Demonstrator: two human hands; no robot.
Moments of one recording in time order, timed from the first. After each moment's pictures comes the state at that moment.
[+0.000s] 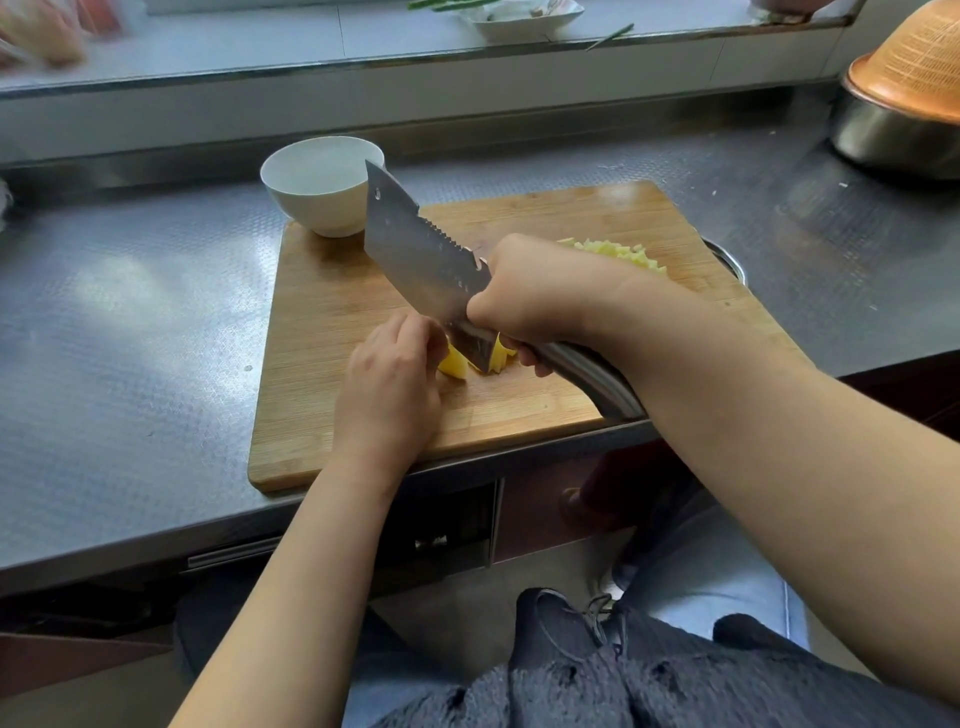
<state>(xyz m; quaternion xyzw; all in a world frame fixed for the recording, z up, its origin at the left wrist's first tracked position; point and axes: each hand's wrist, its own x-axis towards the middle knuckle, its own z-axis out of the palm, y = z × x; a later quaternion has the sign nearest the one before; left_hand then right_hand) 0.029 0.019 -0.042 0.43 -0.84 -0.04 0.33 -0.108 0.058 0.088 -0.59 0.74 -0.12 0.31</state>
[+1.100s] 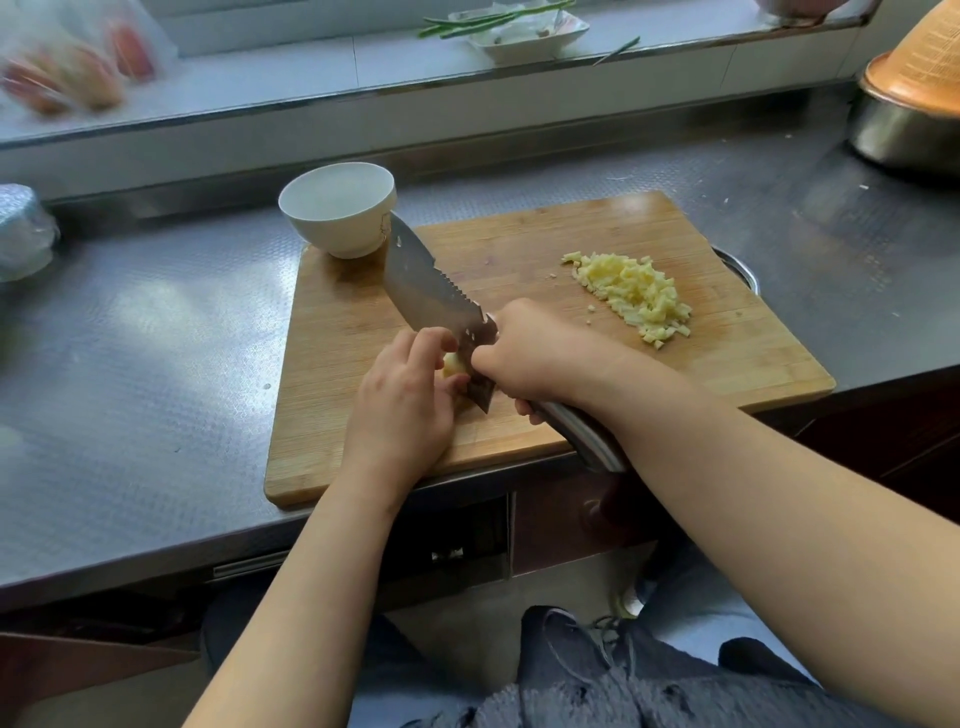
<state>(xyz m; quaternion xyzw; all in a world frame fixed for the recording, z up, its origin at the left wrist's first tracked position) 0.030 0.020 -0.044 0.42 -0.84 -0.08 0.34 -0.111 0.056 0.043 -0.57 0.72 -0.18 0.35</state>
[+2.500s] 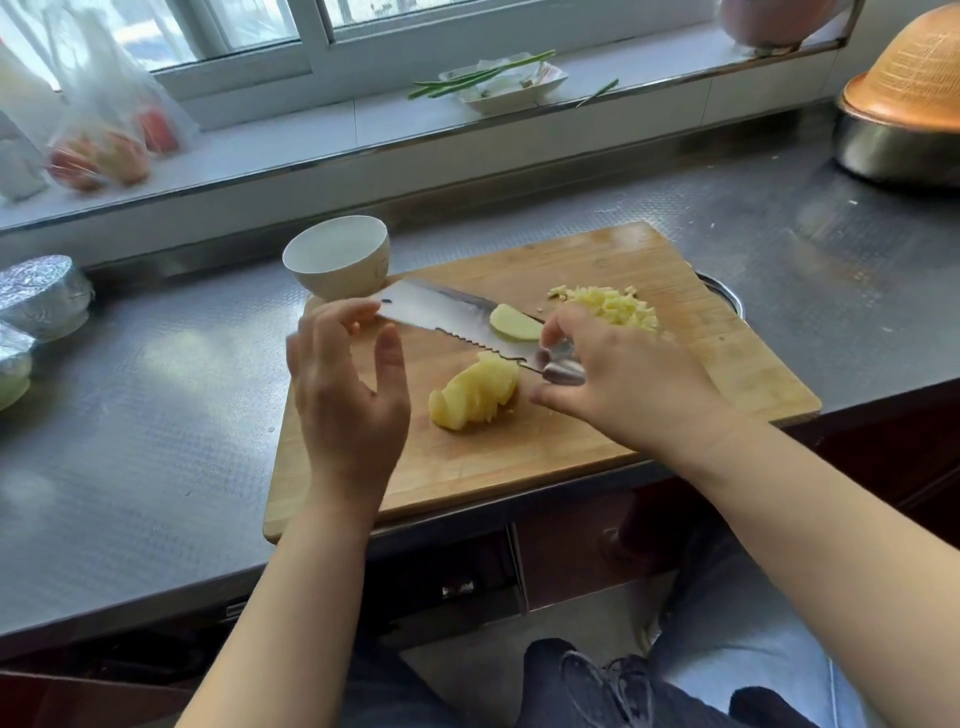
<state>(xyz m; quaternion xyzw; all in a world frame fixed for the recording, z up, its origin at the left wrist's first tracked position) 0.023 0.020 0.005 0.39 -0.72 0.00 0.57 -0.180 0.110 0.049 -0.66 0.73 -0.18 0.08</state>
